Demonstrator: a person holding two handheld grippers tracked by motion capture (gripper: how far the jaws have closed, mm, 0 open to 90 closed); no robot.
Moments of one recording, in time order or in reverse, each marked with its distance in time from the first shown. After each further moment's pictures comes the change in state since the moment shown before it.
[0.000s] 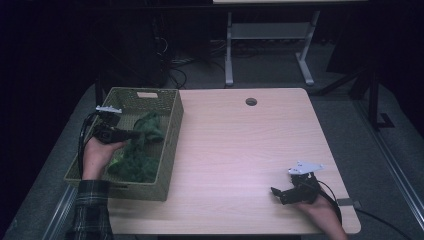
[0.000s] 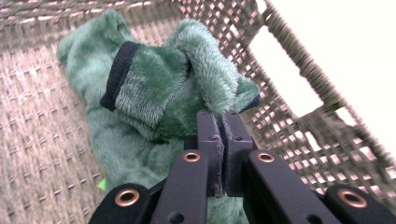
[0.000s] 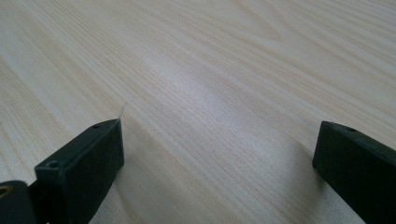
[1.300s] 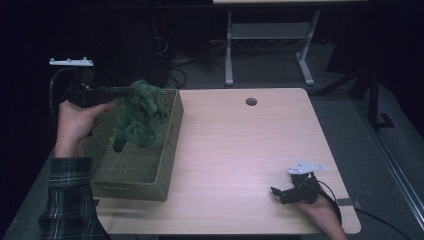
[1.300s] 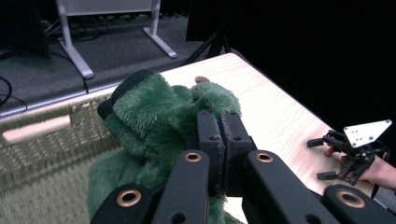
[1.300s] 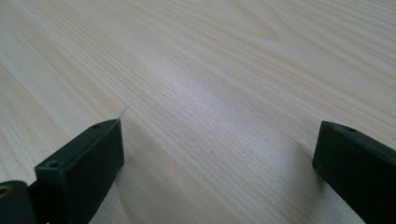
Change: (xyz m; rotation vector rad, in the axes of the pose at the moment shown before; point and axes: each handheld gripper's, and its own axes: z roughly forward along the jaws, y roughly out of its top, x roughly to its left) left arm -0.052 0.088 -0.105 -0.299 -0.161 0.080; right arm 0.000 0.000 0.000 -0.003 -0.006 0.007
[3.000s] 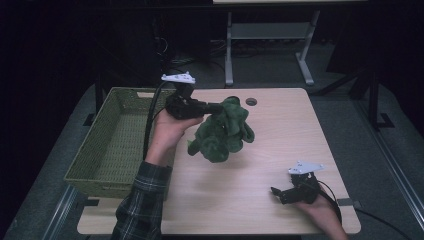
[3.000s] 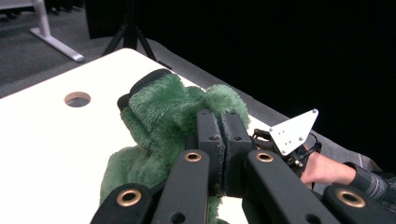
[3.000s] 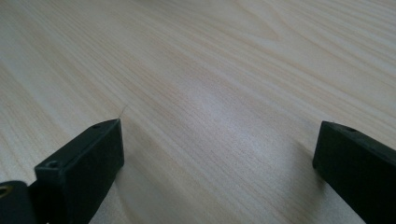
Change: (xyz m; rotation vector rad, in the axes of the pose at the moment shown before) left arm -0.115 -0.009 0.163 0.056 -0.323 0.131; right arm 0.000 0.000 0.000 -0.001 -0.001 0.001
